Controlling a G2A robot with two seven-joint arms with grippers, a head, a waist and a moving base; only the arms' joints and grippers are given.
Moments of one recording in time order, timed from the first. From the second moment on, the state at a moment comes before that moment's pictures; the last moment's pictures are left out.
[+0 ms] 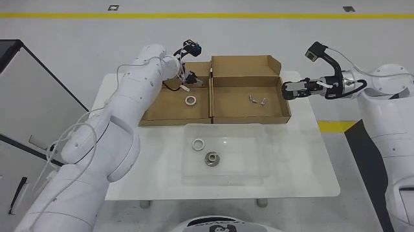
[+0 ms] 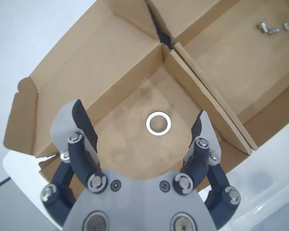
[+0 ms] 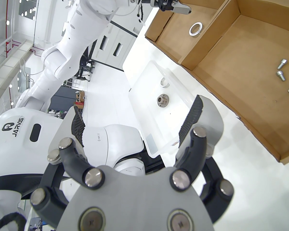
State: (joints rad) left arm 0.33 -1.56 -0.66 -0.30 0.88 -0.57 -0.71; right arm -0.94 -0.88 1.33 -1.26 0.39 -0.29 1.53
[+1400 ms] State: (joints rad) left arm 0.71 -1.28 -0.83 -1.25 0.75 -0.81 -1.02; right arm -0.94 -0.88 1.33 -1.26 0.39 -0.29 1.53
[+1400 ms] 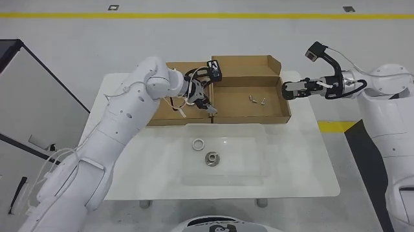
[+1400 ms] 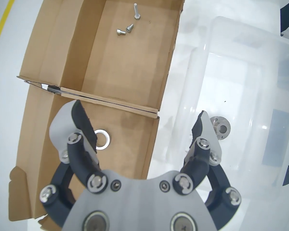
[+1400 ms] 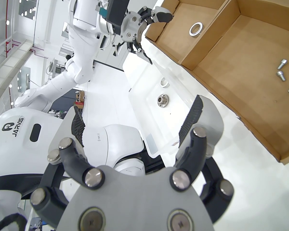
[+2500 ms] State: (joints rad) left arm 0.60 -1.16 -0.37 -1.60 0.41 -0.37 -1.43; right arm -0.94 -0.88 1.33 -1.26 0.39 -0.29 1.53
